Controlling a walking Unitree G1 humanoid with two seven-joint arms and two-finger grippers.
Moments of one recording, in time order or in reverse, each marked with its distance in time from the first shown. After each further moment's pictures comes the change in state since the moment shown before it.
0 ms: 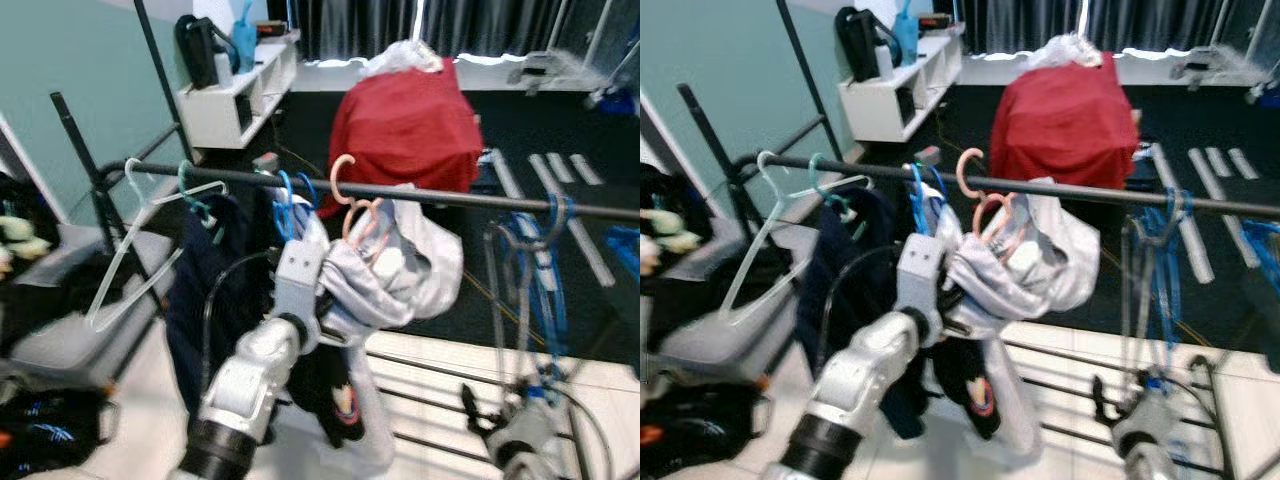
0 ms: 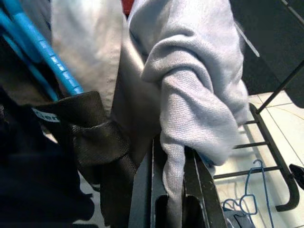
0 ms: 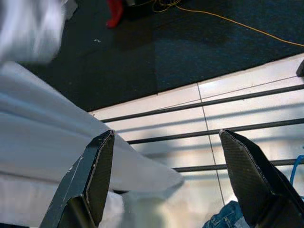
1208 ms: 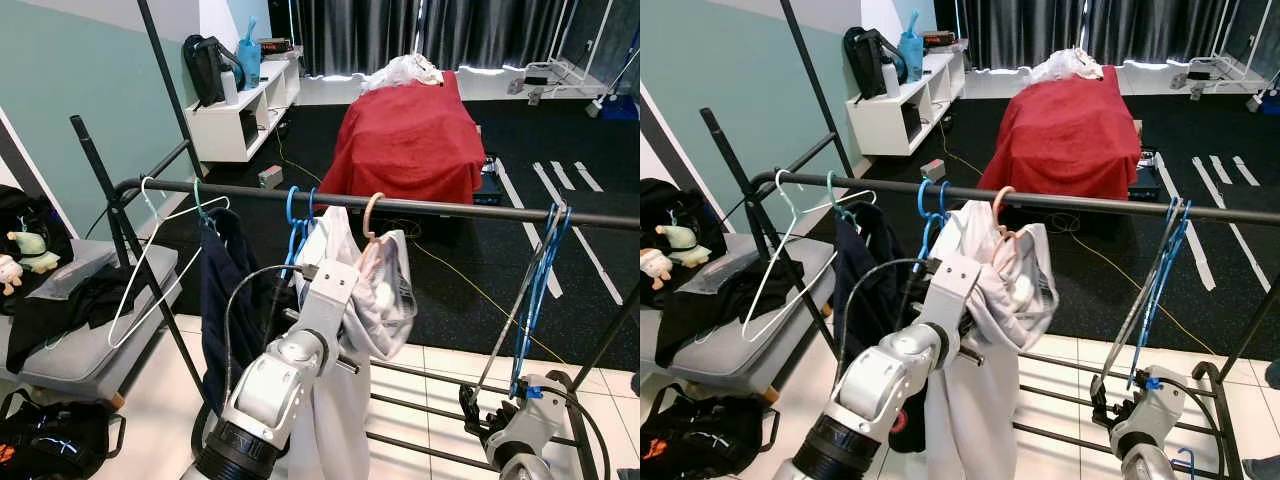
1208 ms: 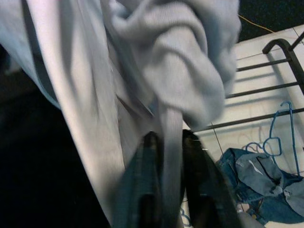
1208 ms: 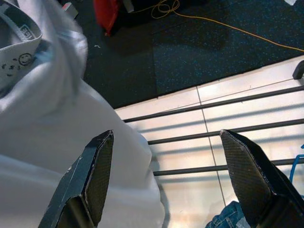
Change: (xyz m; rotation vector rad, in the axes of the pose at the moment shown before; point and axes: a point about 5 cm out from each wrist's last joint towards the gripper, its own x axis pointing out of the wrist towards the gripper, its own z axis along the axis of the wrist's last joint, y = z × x) left arm -0.005 -0.024 -0.014 0.144 0.261 0.039; right arm -0.001 -0.001 -0.002 0.001 0.007 -0.014
